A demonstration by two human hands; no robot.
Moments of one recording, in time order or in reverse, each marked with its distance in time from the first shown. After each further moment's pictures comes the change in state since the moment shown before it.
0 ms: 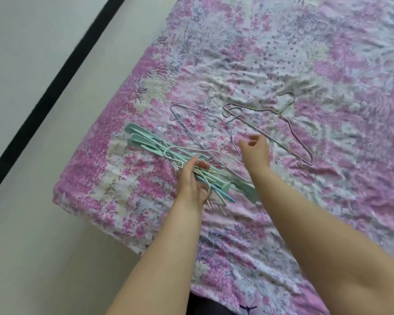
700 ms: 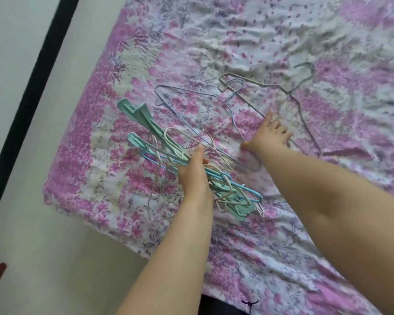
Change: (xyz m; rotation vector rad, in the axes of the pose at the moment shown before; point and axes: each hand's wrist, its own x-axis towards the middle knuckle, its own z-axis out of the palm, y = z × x) left_hand 0.065 -0.044 0.027 0.193 0.324 0.093; right_hand 0.130 0.090 0.031 -1.083 -0.195 0.119
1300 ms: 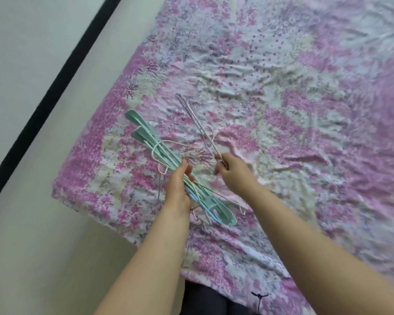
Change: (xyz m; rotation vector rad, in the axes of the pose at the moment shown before) left_hand -0.069 -0.001 -0.071 -0.056 -0.277 -0.074; right_hand -0.212 0.031 -0.030 0.683 0.001 -0.559
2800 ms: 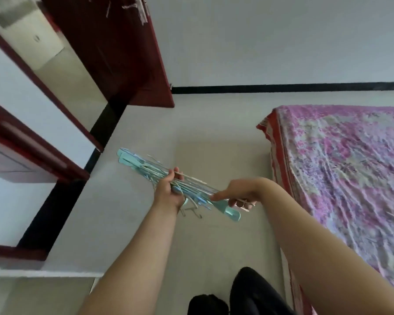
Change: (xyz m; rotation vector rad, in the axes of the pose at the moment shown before) left_hand -0.461 -0.523 -0.522 -1.435 0.336 0.560; right_hand -0.670 -0.026 0.292 -1.069 -1.125 -0.415
